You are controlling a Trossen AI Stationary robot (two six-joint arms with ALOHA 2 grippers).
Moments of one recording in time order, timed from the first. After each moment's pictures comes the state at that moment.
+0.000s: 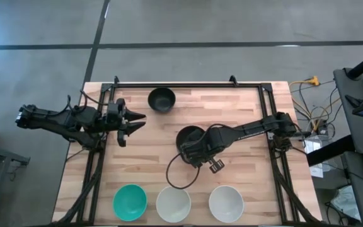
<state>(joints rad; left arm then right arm) -0.19 0.68 0.78 -0.12 -0.36 -0.28 0.24 1.96 1.82 -1.29 0.08 -0.39</state>
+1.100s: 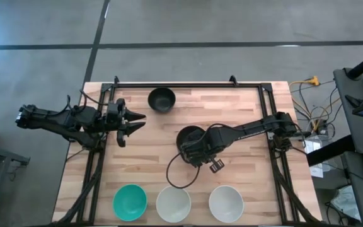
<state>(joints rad) -0.19 0.67 0.78 -0.12 -0.35 -0.28 0.24 1.96 1.81 -1.28 0.08 -0.39</state>
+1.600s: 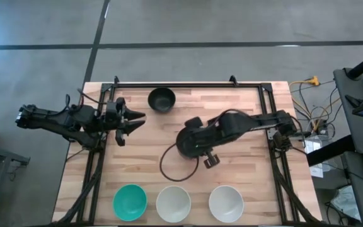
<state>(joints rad) -0.19 0.68 0.79 -0.06 -0.35 -0.29 0.23 1.95 2.20 -1.39 0.14 -0.29</state>
